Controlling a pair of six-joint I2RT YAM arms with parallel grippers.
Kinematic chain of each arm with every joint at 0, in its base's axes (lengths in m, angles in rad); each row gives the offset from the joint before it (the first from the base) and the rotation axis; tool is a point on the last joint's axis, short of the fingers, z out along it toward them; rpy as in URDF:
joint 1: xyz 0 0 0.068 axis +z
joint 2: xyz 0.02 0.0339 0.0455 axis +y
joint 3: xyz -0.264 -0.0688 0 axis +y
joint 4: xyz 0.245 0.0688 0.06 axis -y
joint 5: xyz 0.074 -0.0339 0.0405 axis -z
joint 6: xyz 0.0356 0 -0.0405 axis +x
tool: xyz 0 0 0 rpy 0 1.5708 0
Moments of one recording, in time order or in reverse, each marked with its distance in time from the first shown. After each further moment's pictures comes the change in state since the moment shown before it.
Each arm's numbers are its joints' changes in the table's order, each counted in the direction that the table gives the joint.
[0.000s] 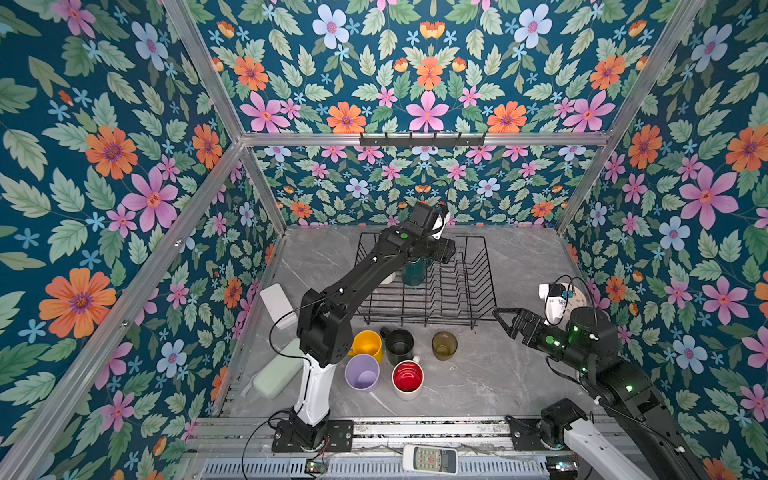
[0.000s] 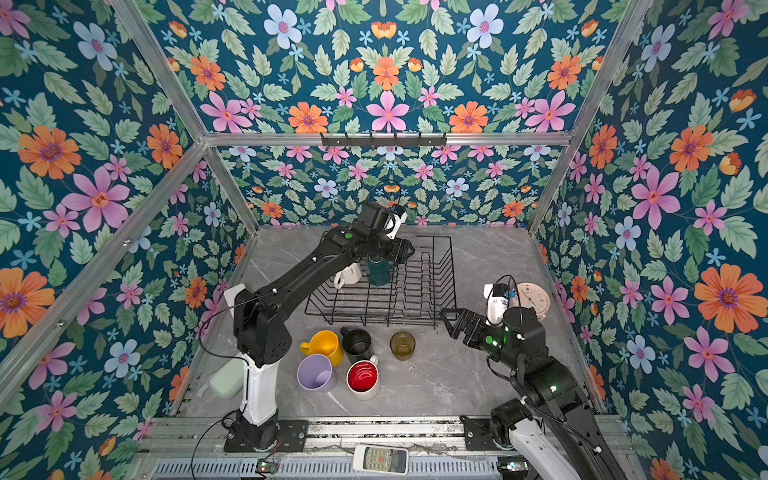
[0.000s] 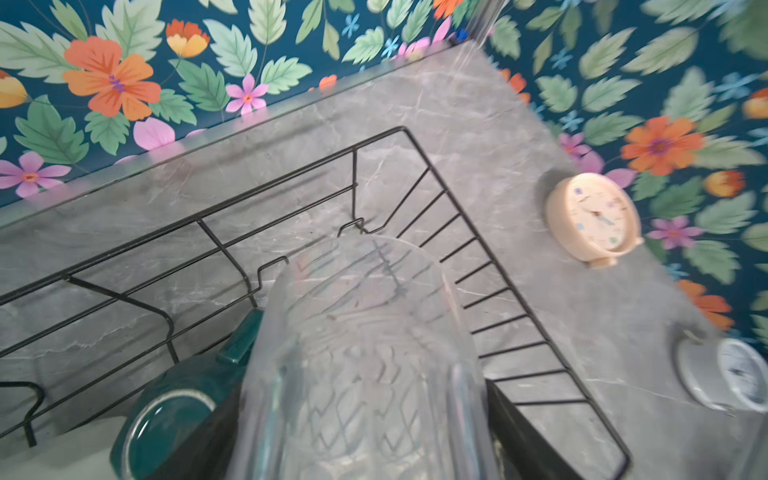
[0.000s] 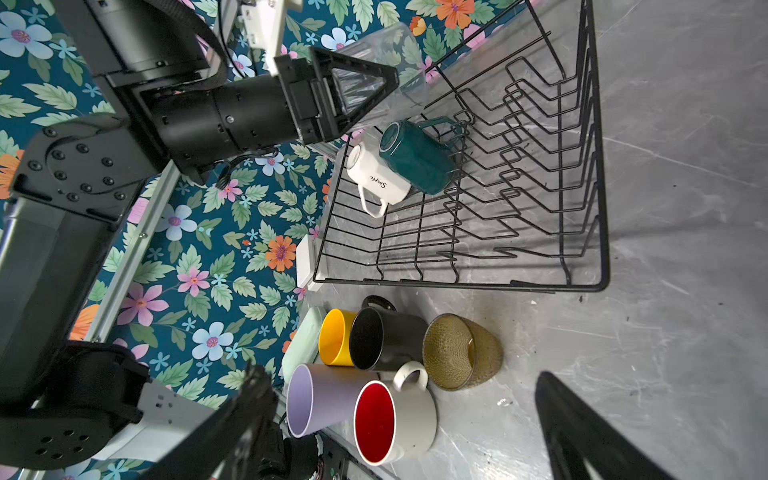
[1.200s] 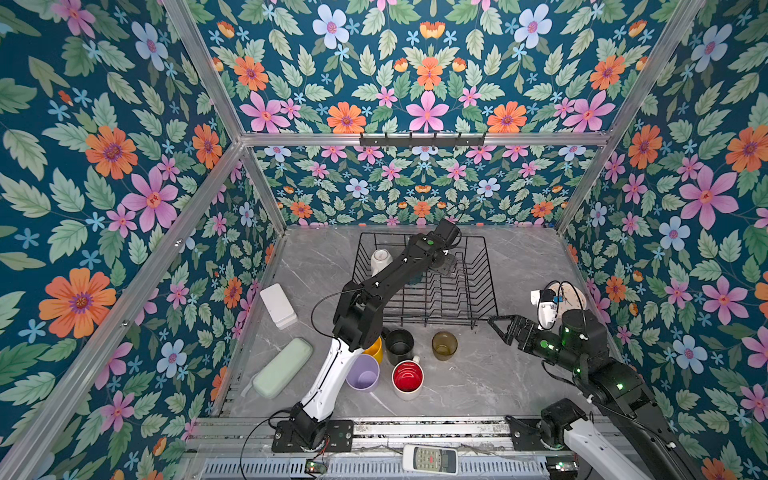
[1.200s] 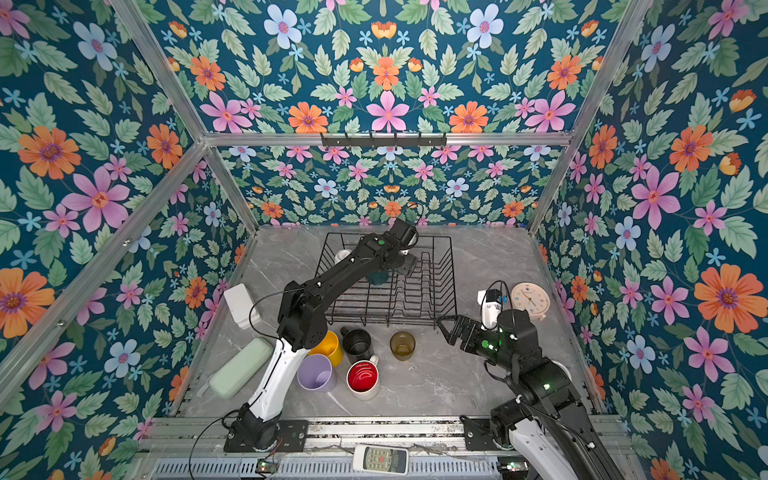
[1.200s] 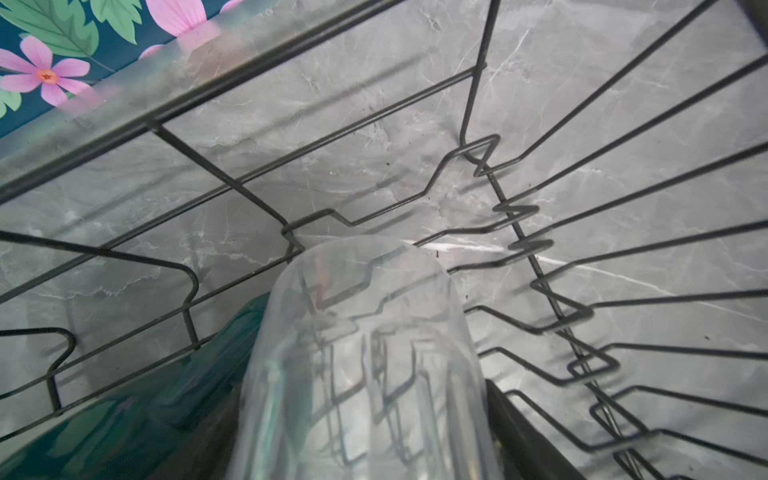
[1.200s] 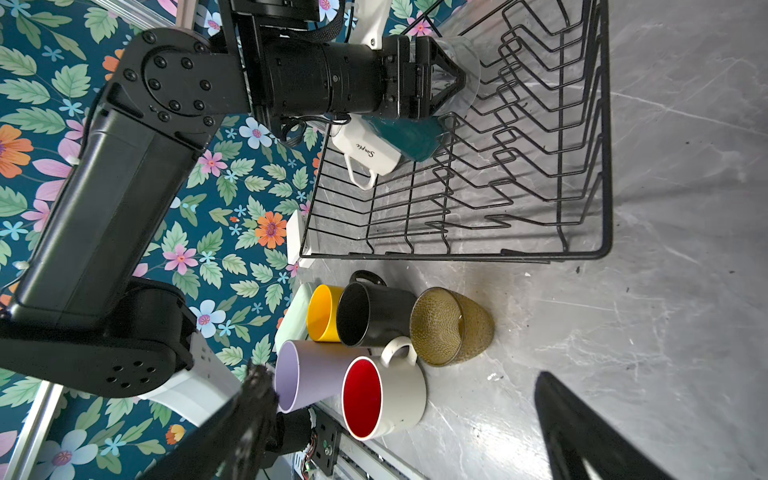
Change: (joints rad) left arm -0.043 0.291 -0.204 -0.157 -0.262 0.004; right arm 0.000 -0.003 0.071 0.014 -0.048 0.000
